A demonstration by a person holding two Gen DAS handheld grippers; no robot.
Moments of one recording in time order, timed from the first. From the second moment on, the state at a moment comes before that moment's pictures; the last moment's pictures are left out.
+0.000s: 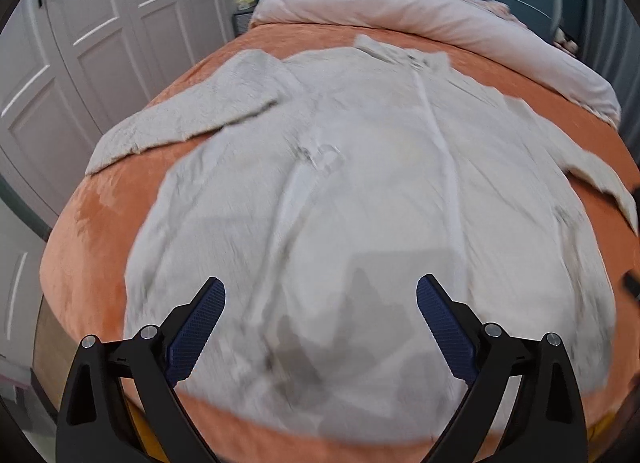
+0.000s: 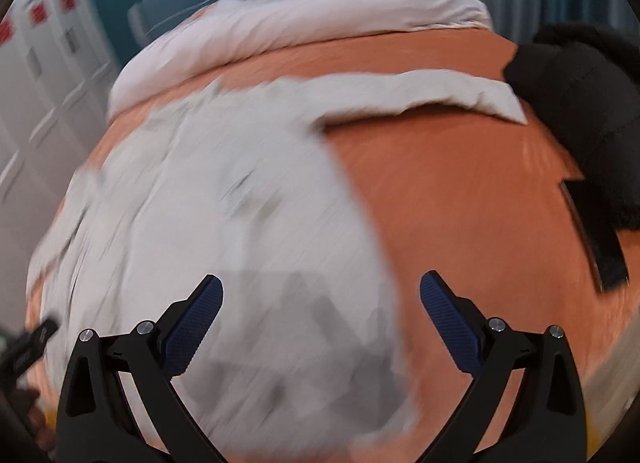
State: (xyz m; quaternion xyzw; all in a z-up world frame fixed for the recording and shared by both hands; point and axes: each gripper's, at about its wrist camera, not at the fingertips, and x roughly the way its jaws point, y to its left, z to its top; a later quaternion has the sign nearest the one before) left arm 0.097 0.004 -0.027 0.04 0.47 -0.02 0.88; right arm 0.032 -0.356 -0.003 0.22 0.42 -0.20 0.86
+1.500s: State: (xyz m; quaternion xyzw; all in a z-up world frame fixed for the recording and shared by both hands) left arm 0.351 0.041 -0.061 -0.16 0.48 -0.08 0.86; right arm 0.259 -0.385 -0.016 0.25 0.38 -0.07 0.89
